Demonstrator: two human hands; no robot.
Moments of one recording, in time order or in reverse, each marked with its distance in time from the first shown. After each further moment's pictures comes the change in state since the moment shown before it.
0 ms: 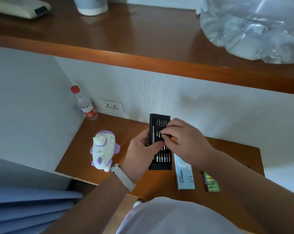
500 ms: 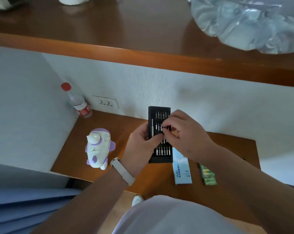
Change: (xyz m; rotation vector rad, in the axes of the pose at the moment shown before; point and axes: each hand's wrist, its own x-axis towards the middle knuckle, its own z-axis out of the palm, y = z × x) left_hand 0.010 0.001 0.010 0.030 -0.038 -0.008; right_hand -0.003 0.006 -0.009 0.034 0.045 0.112
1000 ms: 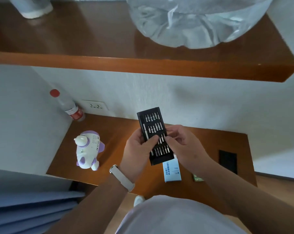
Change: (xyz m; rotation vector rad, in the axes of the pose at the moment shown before) left_hand -0.009 -0.016 0.057 -0.027 0.113 -0.101; right_hand -0.062 0.045 -0.004 0.735 -0.007 0.496
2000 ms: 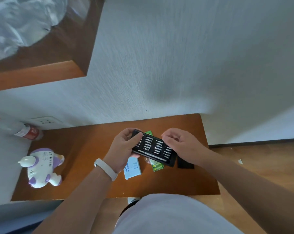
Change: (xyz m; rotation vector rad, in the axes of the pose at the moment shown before) left_hand 0.021 -0.042 0.131 0.211 -0.207 -0.217; right_hand -0.045 0.109 -0.170 -0.176 -0.081 0.016
